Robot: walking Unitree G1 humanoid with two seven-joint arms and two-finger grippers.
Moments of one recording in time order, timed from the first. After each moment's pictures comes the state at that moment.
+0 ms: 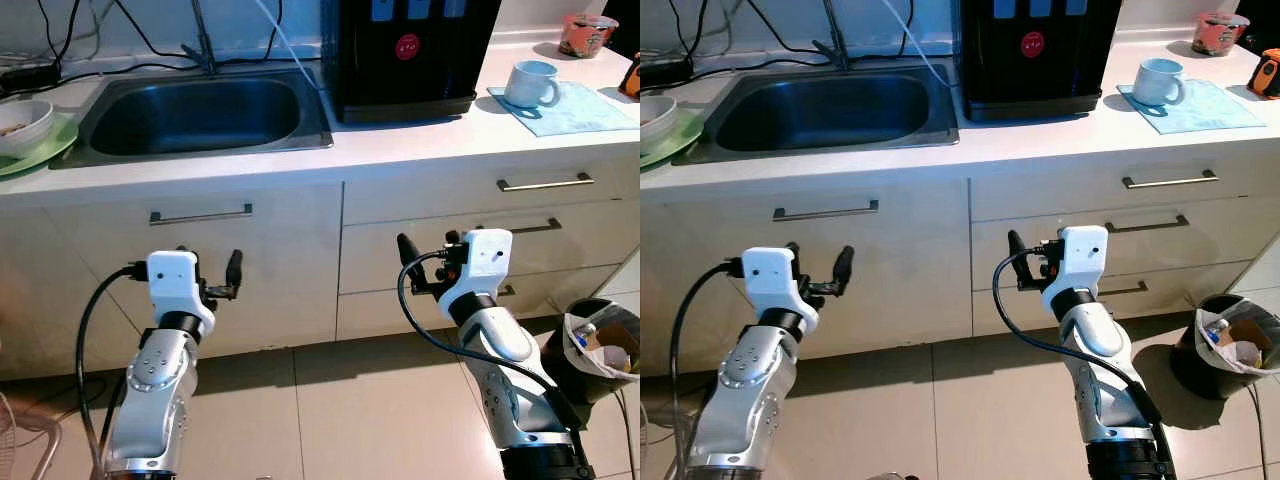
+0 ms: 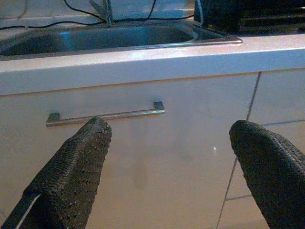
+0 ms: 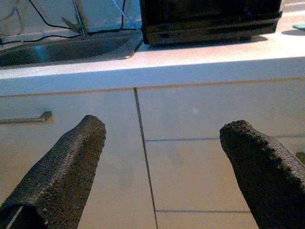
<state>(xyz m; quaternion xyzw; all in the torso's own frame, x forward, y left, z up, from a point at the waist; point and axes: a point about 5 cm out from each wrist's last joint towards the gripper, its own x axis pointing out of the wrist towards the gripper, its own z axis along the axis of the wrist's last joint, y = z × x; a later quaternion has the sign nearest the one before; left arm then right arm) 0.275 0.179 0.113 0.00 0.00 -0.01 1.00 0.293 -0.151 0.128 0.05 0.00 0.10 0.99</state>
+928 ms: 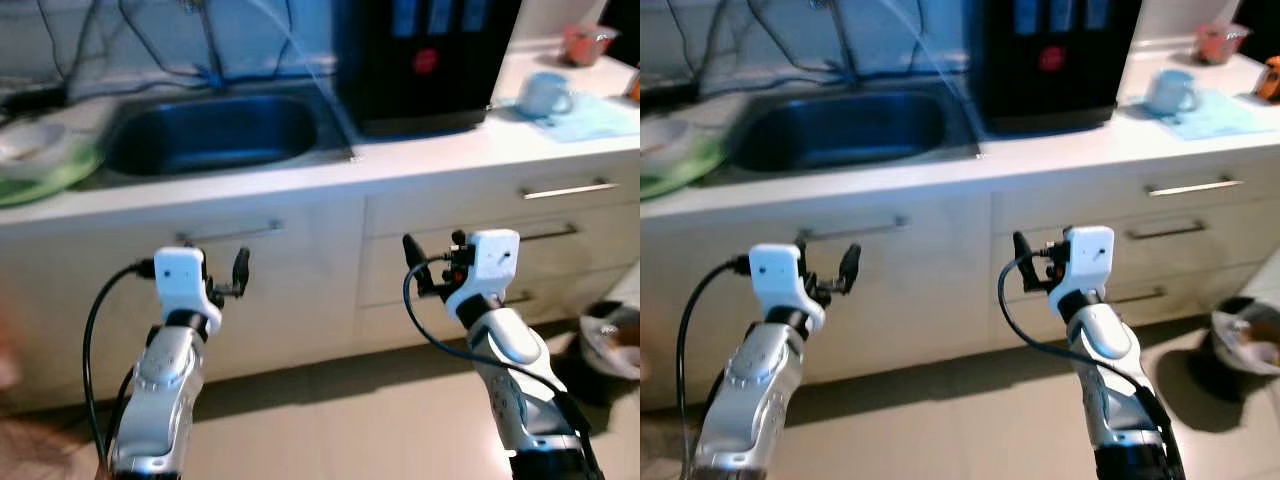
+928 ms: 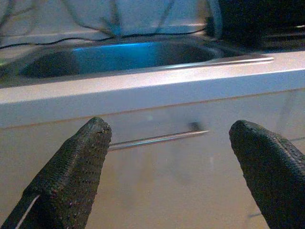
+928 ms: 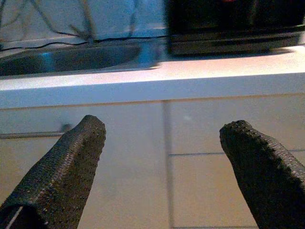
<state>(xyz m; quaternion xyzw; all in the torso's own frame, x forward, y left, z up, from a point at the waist) 0.276 0.172 0.118 0.00 0.00 -0.02 1.00 0.290 -0.154 0.127 0.04 0.00 0.10 0.99</state>
